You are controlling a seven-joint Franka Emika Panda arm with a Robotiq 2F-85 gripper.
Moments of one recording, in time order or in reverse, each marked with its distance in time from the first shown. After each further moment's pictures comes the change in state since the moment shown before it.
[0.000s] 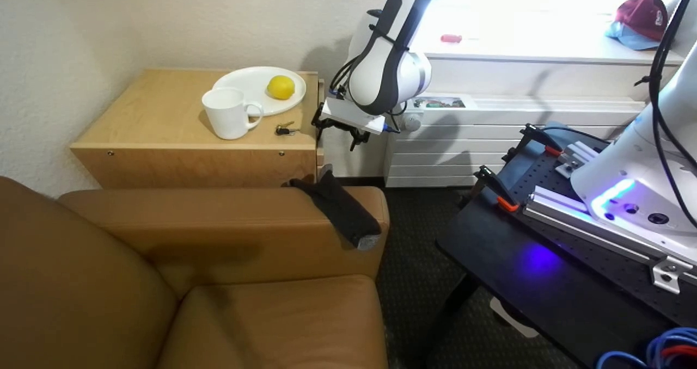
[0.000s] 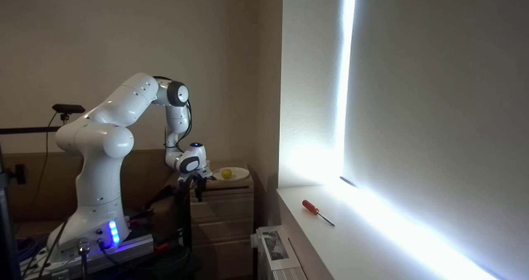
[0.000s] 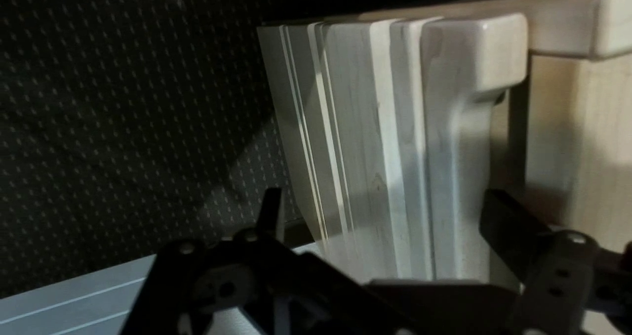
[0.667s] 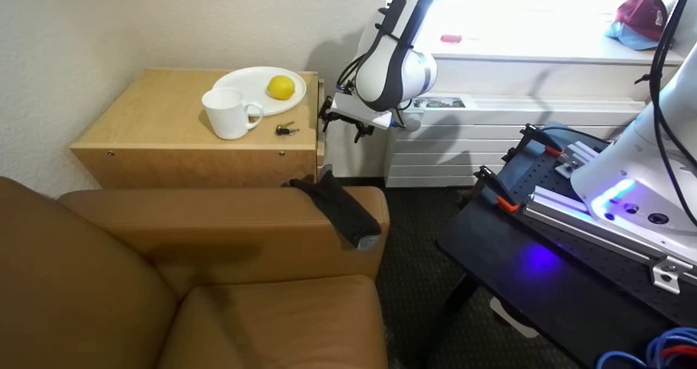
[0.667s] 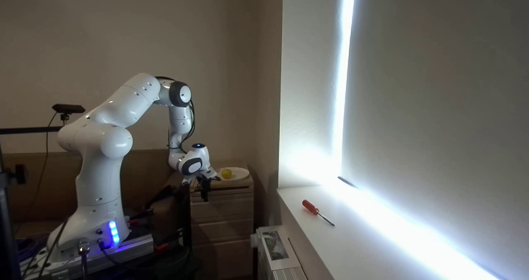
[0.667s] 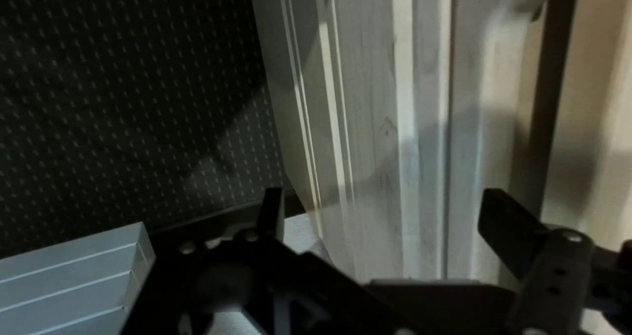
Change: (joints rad) arm -0.055 0.002 0.006 -0.022 0.000 0.081 -0.083
